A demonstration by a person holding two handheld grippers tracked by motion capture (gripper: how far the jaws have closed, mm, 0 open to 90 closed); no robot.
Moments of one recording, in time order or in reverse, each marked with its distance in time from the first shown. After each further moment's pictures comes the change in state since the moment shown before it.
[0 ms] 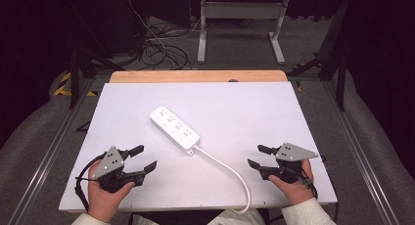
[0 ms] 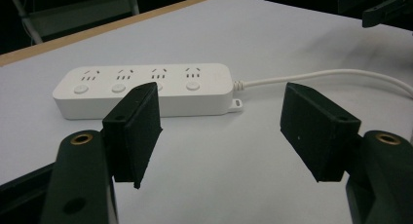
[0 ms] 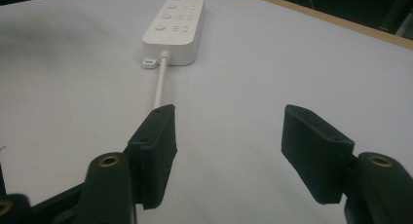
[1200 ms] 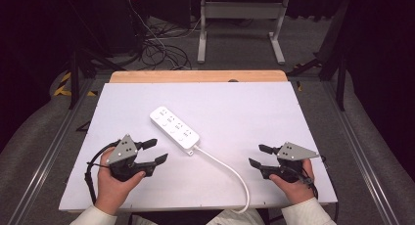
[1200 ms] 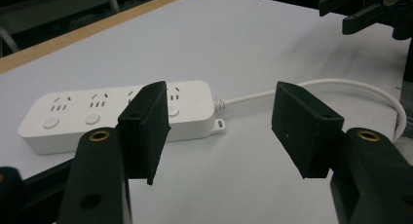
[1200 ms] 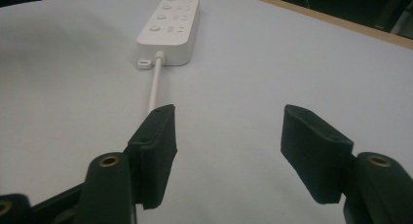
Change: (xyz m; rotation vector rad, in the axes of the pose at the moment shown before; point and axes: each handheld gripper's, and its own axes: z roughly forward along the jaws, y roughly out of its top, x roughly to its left) left arm -0.005 0.039 0.022 0.066 -0.068 0.047; right arm -0.003 -0.001 -0.001 -0.003 -0.014 0.012
